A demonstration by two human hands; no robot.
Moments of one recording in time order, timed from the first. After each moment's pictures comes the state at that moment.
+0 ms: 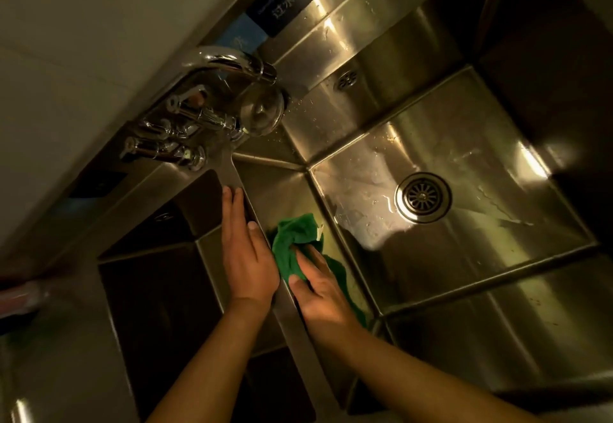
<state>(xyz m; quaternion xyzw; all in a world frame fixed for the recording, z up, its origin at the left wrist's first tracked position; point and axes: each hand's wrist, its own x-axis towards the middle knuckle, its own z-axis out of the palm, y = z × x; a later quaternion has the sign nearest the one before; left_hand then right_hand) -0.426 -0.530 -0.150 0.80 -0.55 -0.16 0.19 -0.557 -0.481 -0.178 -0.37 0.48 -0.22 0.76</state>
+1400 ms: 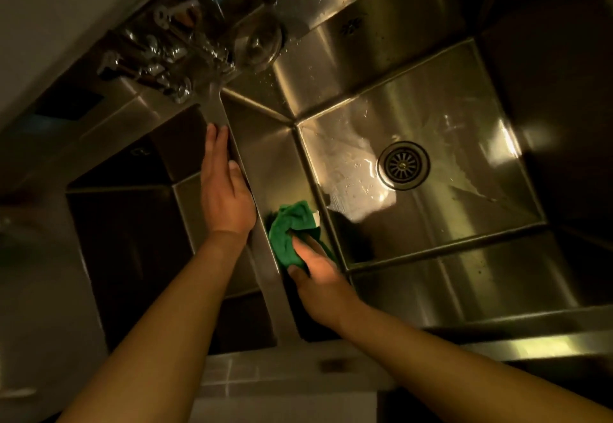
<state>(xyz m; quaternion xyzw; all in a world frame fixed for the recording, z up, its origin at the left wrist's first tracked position) -0.430 -0.529 -0.145 0.81 -0.53 -0.15 0.19 -0.615 -0.449 -0.154 -0.43 0.45 -0.10 0.78</state>
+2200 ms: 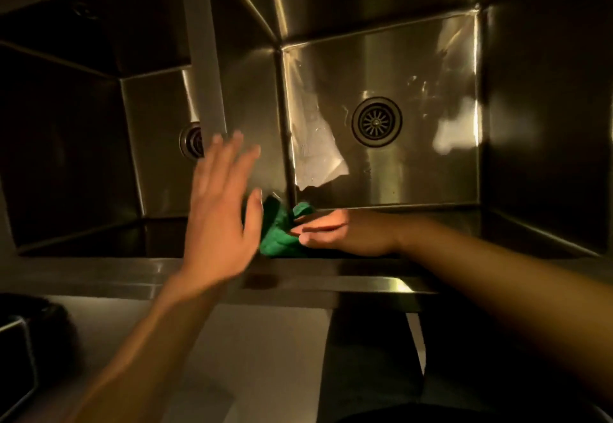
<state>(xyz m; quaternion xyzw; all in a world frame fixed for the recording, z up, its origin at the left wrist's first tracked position) -0.527 -0.383 -0.107 0.79 -0.58 -0.18 0.08 -0.732 -0.489 -0.171 -0.58 0.22 0.23 0.75</state>
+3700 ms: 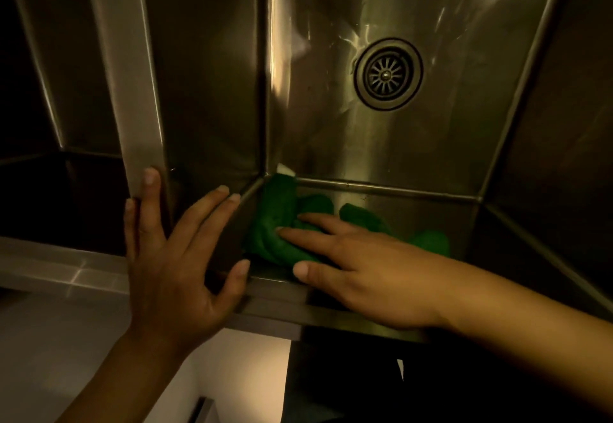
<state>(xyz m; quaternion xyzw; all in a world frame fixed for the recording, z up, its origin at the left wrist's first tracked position) -0.562 -0.318 -0.142 0.81 -0.56 -0.18 -0.02 -0.749 -0.507 -0.156 -0.63 0.17 0.38 0.65</state>
